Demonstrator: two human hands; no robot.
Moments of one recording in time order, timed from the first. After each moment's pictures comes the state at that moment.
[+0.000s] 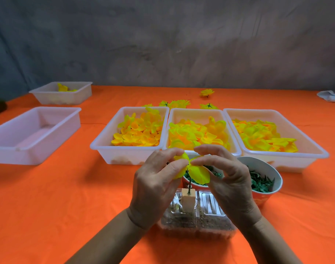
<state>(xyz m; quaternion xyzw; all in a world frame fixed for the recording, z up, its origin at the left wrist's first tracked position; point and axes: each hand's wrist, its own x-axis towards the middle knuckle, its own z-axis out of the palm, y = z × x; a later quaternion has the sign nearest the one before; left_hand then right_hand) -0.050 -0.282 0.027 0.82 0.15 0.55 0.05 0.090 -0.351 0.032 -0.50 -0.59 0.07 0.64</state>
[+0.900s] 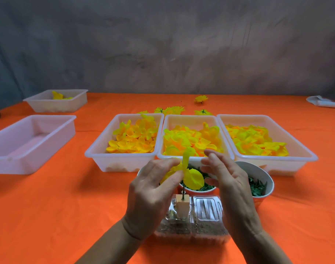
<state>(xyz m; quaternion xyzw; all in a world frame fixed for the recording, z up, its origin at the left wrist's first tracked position) -0.049 -0.288 0.027 0.83 0.13 0.54 -0.05 0.083 -0.369 0.048 -0.55 -0.36 0.26 0.70</state>
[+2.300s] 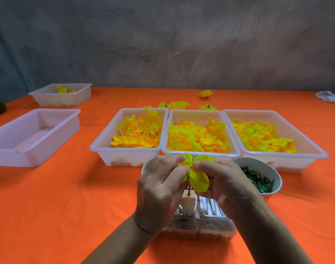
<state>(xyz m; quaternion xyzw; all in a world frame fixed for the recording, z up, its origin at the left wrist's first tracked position) -0.042 -0.287 0.018 0.81 0.17 0.57 -0.03 0.080 -0.355 0.059 -0.55 -0.32 0.48 0.61</state>
